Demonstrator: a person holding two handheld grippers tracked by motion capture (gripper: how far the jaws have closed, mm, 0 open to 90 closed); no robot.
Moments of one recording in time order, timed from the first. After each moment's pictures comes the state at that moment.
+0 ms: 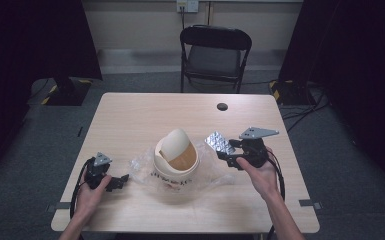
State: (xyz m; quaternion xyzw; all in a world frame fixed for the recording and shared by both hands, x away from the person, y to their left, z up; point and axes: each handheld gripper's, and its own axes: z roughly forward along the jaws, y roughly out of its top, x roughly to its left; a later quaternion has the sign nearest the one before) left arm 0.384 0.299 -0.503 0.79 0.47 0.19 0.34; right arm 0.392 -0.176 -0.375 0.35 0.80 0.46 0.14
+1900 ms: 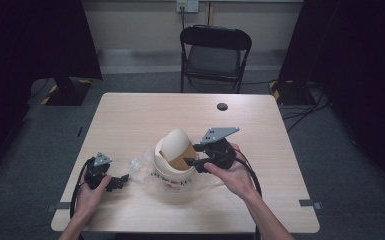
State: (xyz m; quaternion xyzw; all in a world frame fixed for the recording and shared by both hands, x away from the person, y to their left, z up) left arm 0.384 0.299 -0.503 0.79 0.47 0.19 0.34; right arm 0.380 -0.090 -0.350 0.24 0.85 0.45 0.11
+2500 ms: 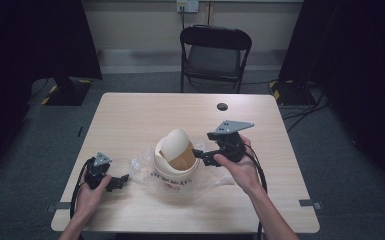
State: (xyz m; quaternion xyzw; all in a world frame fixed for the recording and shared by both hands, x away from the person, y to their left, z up) left arm 0.384 0.299 -0.503 0.79 0.47 0.19 0.34; right arm 0.396 -0.116 -0.350 0.30 0.82 0.47 0.14
